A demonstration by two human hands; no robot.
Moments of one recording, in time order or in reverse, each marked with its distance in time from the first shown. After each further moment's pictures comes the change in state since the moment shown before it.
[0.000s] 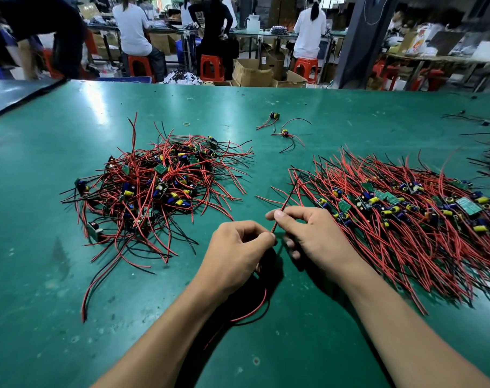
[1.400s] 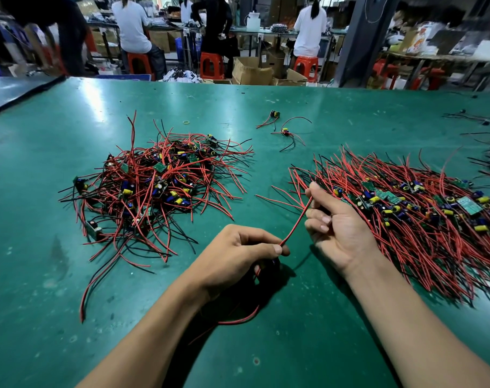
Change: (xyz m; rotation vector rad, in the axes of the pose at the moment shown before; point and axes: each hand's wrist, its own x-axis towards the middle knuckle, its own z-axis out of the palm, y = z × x) left_hand -0.002 0.003 -0.015 -0.143 -0.347 -0.091; right_hand 0.007 -0.021 -0.015 0.850 0.167 0.136
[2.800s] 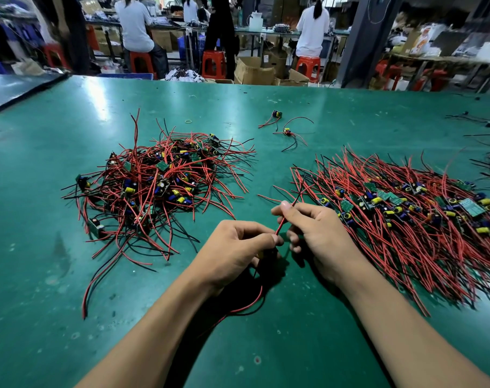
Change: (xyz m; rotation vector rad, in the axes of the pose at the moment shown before) left_hand 0.002 0.002 0.003 -0.030 0.143 0.023; right_hand -0.001 0.028 -0.006 -0.658 -0.133 -0.120
